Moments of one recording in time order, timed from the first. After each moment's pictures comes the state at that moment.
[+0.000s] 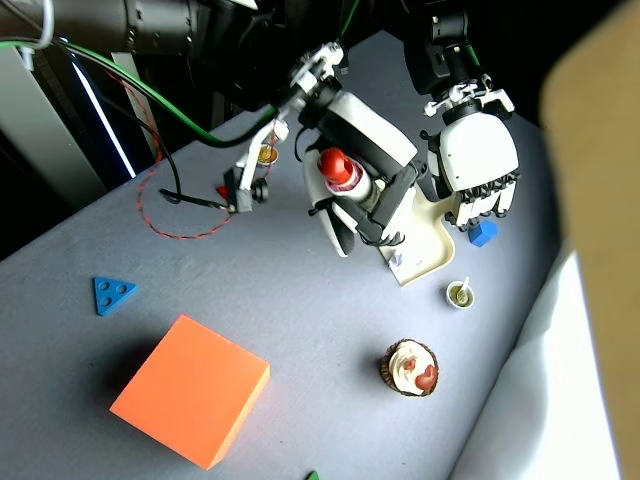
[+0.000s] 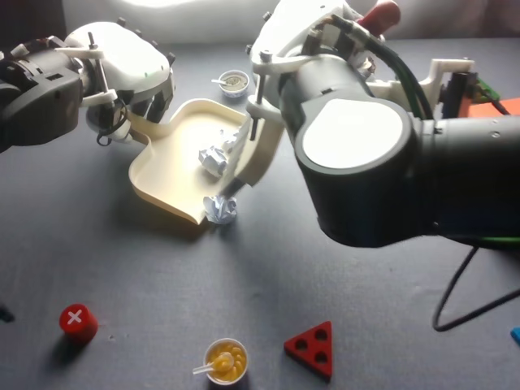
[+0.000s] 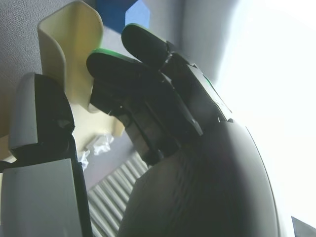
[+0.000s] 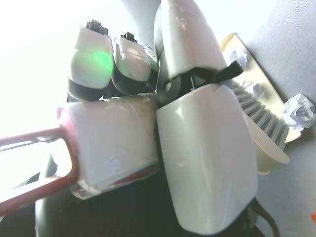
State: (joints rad) left arm 0.37 -1.32 1.65 -0.04 -0.16 1.28; right arm -0.15 -1.58 1.10 -1.61 -1.14 -0.16
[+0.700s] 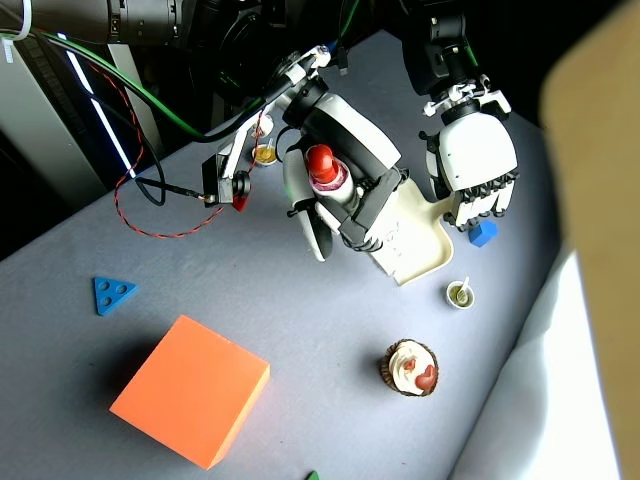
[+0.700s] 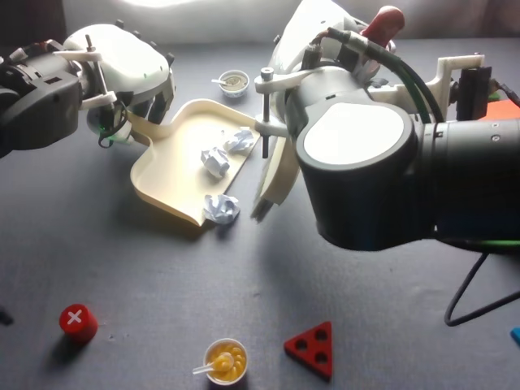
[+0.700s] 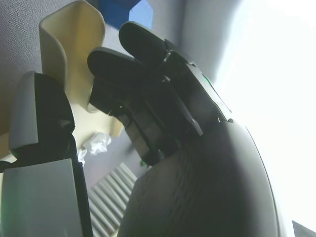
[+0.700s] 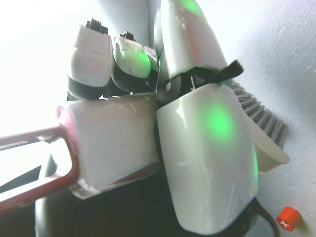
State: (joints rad) left arm 0.38 -1.31 1.64 -0.08 -0.19 1.28; right arm -0.16 -1.59 1.10 -1.53 -1.17 -0.33
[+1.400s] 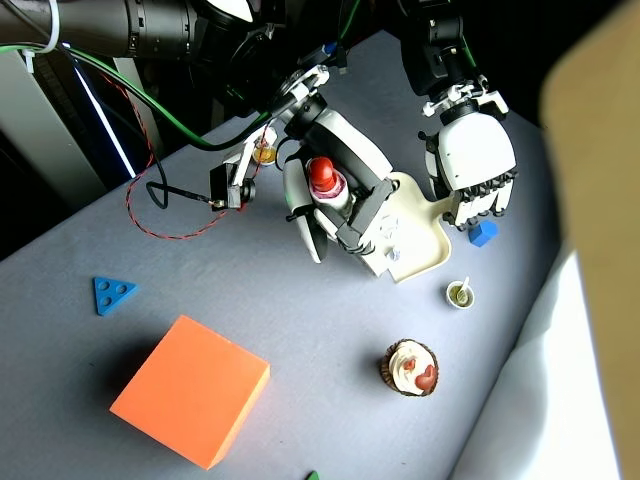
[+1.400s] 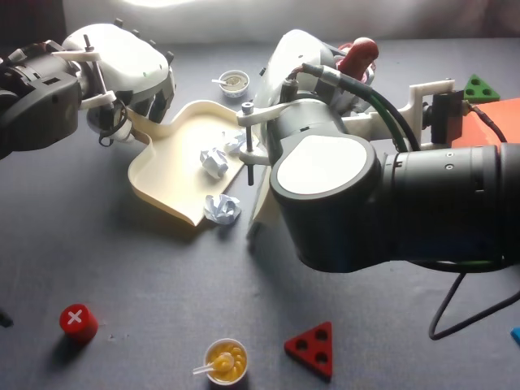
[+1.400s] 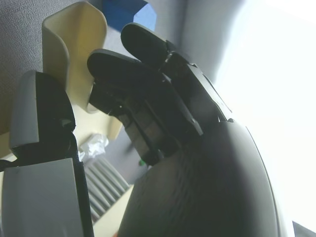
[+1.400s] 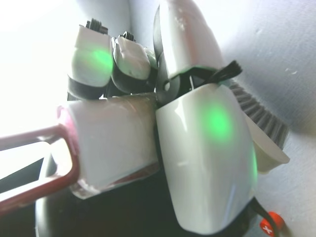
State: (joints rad) left arm 0.39 -1.31 1.64 -0.09 -0.21 1.28; right arm -0.20 -1.66 1.16 -1.54 -1.15 -0.33
